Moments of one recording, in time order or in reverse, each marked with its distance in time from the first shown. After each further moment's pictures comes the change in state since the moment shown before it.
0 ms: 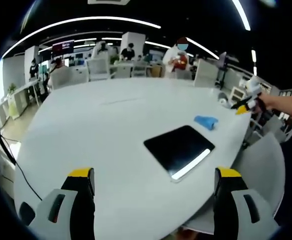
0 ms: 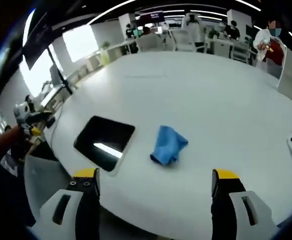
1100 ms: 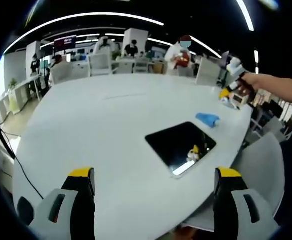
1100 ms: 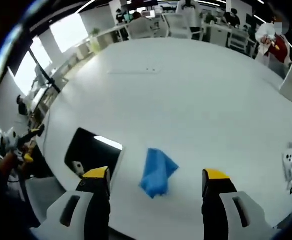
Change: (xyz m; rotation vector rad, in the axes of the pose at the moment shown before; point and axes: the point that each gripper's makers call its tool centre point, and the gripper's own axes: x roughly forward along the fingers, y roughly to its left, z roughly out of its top) left arm 0.001 0.003 -0.009 -0.029 0.030 0.003; right arm 0.038 -0.025 0.067 0.019 0.162 -0.061
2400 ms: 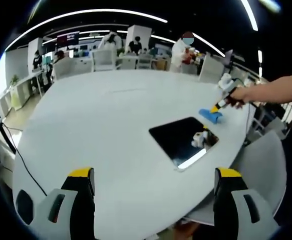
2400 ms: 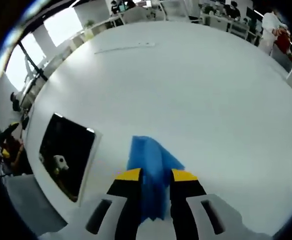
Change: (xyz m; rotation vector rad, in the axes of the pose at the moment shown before) left arm -0.004 0.008 -0.015 -0.021 0.030 0.020; right arm 0.102 -0.013 -0.047 -0.021 0.095 -0.038
